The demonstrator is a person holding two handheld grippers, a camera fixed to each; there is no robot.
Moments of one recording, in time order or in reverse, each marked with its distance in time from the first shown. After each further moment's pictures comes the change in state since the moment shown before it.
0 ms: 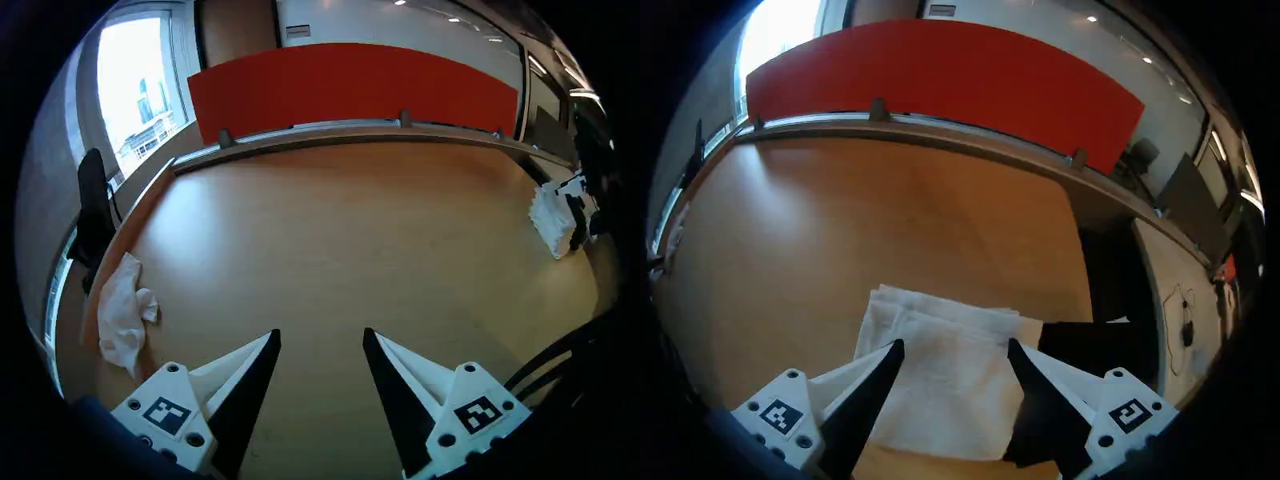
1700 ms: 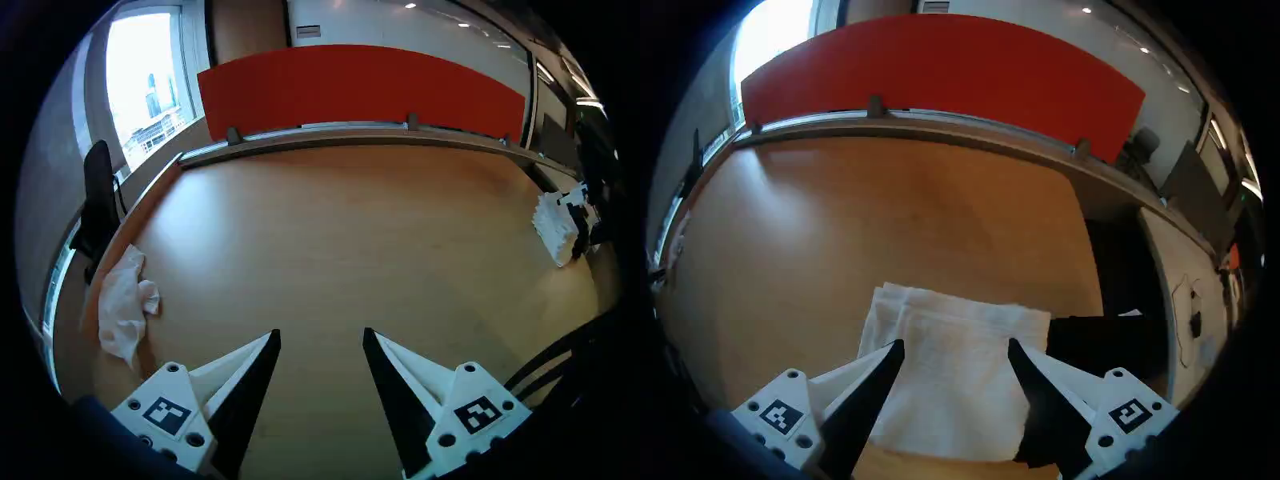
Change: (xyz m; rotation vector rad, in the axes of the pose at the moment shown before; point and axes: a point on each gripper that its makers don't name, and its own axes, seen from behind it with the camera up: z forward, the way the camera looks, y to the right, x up) left arm -0.003 0.001 -0.004 0.018 0.006 -0.034; right arm -0.007 -0.005 0.009 0.020 -0.018 0.036
